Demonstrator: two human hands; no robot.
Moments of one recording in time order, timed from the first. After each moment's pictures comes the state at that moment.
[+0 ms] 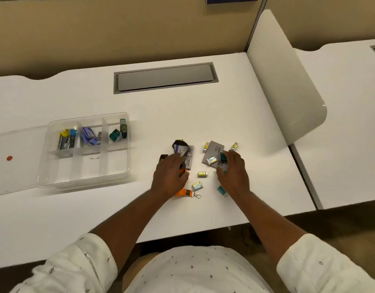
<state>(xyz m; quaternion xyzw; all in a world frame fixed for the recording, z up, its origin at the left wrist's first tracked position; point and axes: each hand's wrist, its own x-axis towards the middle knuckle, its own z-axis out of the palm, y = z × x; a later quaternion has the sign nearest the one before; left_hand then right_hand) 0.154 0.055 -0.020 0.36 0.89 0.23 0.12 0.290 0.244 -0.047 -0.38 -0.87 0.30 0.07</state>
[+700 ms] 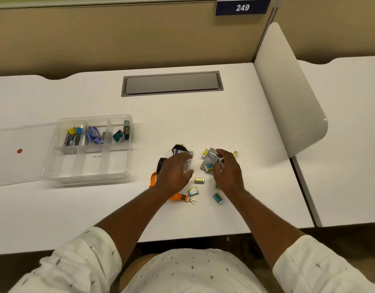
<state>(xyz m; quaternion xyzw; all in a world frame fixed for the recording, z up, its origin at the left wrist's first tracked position) 0.162 0.087 -0.006 0.33 0.90 0.26 0.13 0.270 0.255 -0.024 -0.31 -0.83 0.42 0.17</state>
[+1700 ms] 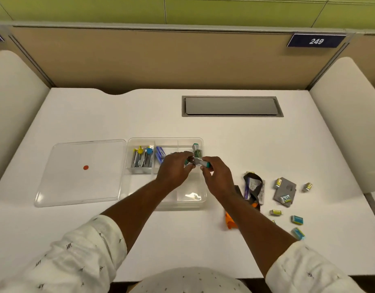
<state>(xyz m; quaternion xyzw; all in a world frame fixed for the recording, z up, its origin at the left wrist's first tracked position) -0.057 -0.095 0.021 0.32 0.90 0.29 0.08 0.050 0.043 -0.005 -0.19 -0.87 0.41 0.17</state>
